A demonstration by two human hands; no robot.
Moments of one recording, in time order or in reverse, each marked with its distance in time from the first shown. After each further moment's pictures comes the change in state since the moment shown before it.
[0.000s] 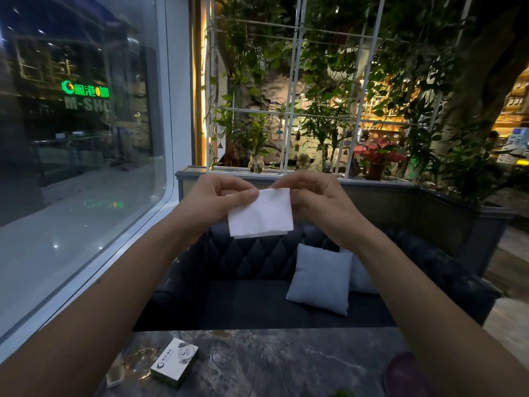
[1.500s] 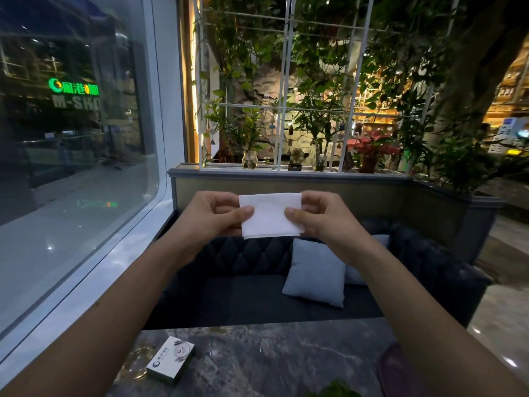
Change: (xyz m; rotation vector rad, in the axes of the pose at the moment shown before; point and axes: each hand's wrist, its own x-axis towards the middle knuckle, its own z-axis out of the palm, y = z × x) left_hand -0.009 -0.026 0.020 -0.141 -0.068 -0.064; right_hand -0.029 0.029 -0.017 0.030 0.121 0.257
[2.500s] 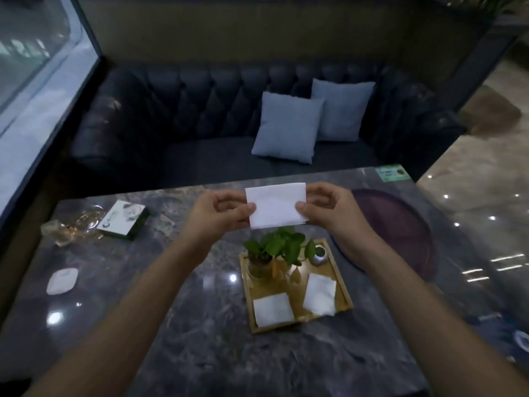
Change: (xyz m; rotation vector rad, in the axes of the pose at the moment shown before) left_hand -0.063 -0.220 0.185 -0.185 0.012 -0.494; right_hand -0.153 0.235 -0.087 0.088 0.225 0.468
